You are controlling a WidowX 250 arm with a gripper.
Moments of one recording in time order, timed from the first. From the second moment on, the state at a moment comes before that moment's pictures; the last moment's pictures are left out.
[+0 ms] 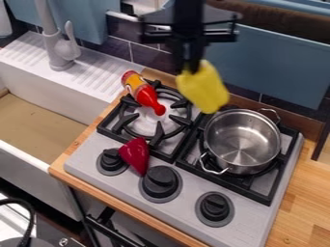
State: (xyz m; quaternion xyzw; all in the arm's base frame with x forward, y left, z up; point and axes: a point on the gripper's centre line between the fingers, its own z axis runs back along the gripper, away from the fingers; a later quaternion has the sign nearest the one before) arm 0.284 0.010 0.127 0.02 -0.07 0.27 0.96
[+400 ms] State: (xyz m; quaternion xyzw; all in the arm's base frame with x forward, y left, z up) arm 0.274 0.069 0.119 0.00 -0.07 0.25 0.97
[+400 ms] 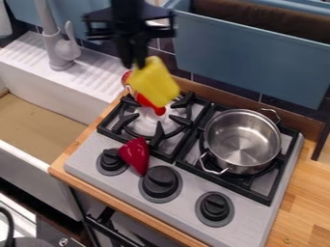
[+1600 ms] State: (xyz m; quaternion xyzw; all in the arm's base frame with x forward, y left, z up) arm 0.236 0.142 0.061 0.14 -0.05 0.17 0.97
